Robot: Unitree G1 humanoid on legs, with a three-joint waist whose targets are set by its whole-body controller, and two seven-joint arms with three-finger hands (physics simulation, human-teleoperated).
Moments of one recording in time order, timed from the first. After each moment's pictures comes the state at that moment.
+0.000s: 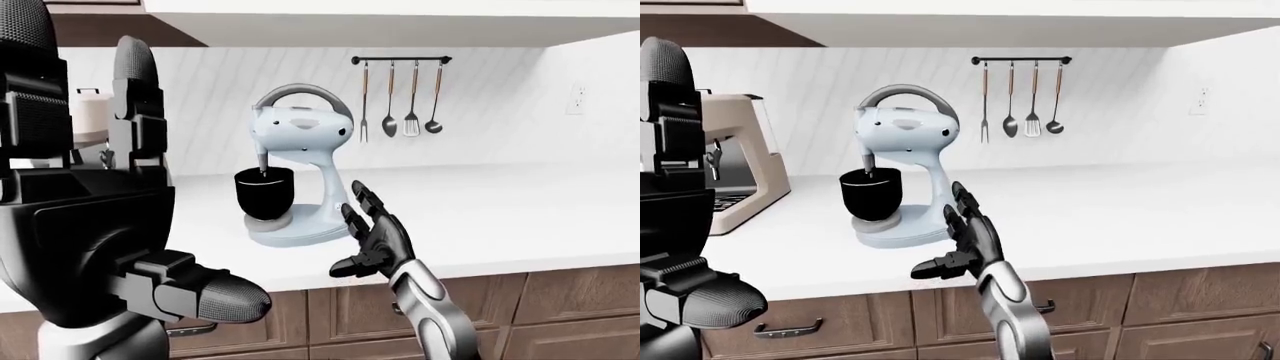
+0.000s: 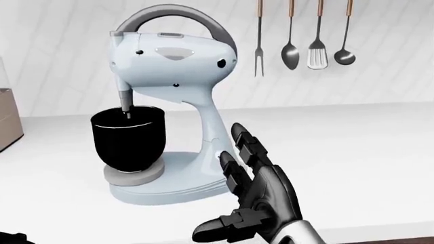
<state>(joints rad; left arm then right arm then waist) -0.12 0.11 0.19 -1.04 -0.52 0.30 0.06 -0.10 0.05 0.09 -0.13 0.33 0.40 0.14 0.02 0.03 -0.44</state>
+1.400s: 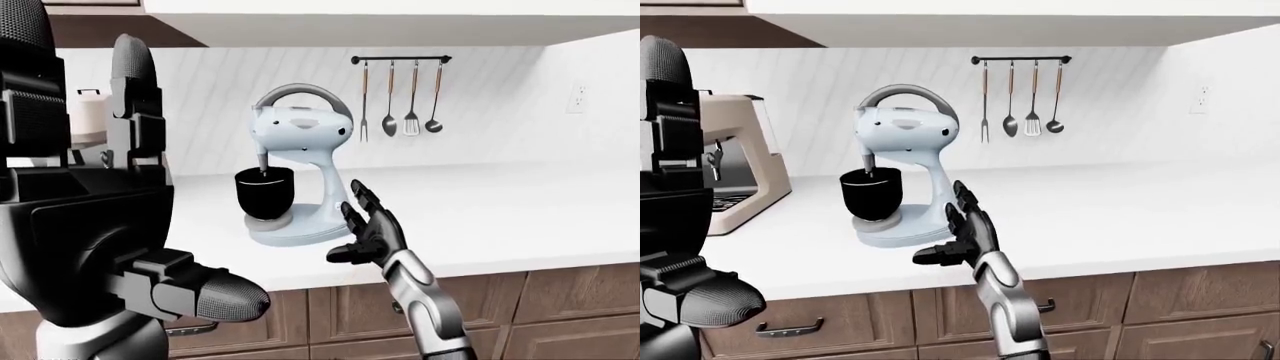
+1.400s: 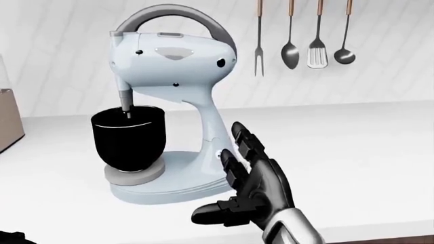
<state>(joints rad) -0.13 0.11 0.19 -1.04 -0.53 0.30 0.06 -0.22 0.06 0.05 0.08 0.34 0.34 0.12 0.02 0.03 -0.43</state>
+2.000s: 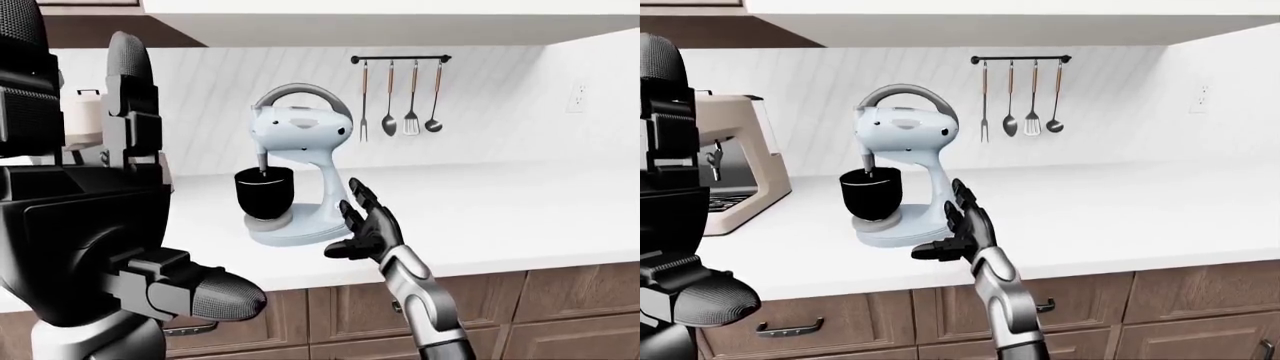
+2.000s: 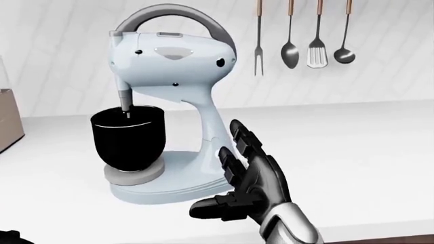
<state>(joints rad) -0.14 0.12 0.21 -1.04 -0.55 0.31 0.07 -0.26 0.07 0.04 0.14 0.33 0.33 0.12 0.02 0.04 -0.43</state>
